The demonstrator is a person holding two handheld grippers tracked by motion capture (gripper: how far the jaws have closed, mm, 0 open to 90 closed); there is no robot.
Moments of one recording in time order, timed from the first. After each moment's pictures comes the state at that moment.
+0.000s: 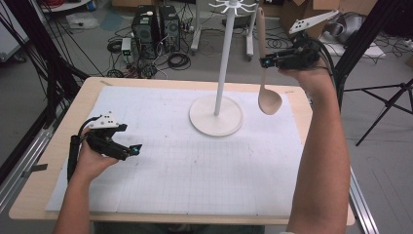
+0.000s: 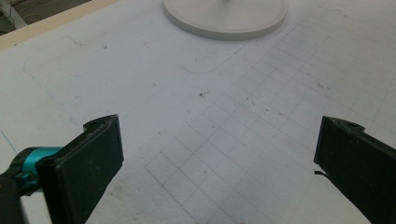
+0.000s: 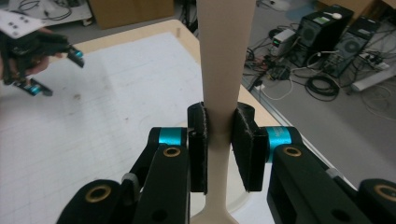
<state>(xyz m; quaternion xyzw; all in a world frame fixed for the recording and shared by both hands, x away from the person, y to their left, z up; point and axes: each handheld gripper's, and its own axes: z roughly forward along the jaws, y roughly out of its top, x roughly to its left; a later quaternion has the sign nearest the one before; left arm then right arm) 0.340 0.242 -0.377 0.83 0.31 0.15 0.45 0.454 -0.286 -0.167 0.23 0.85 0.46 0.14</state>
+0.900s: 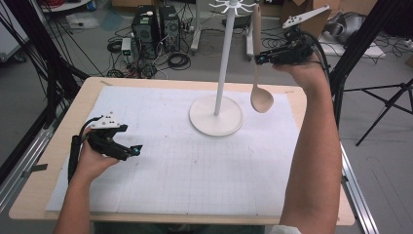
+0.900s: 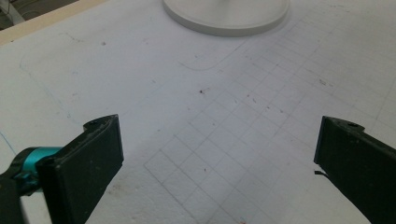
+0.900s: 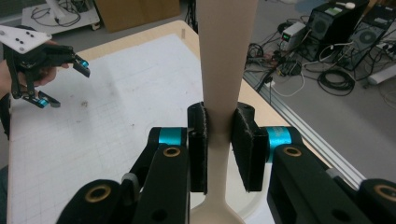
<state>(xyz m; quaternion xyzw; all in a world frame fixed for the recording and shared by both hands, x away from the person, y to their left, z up) 0.341 0.241 -0.379 0.83 0.31 0.15 0.44 0.471 -0.275 -0.167 0.24 0.85 0.46 0.11</state>
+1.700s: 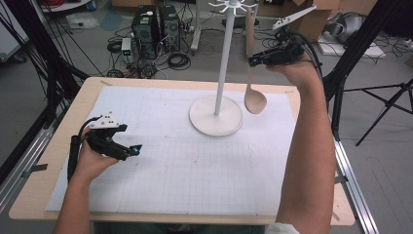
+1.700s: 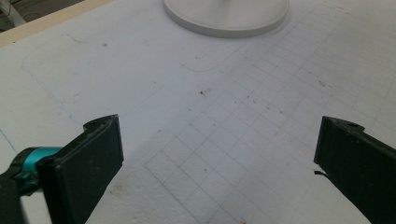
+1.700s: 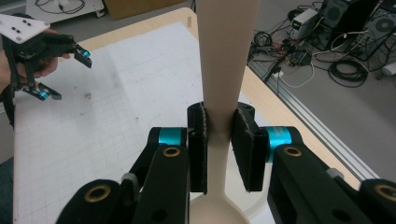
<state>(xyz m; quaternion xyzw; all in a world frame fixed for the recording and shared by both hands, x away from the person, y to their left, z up) 0.340 0.243 -0.378 0.83 0.31 0.15 0.44 0.479 -0.259 -0.172 0.24 0.86 0.44 0.09</state>
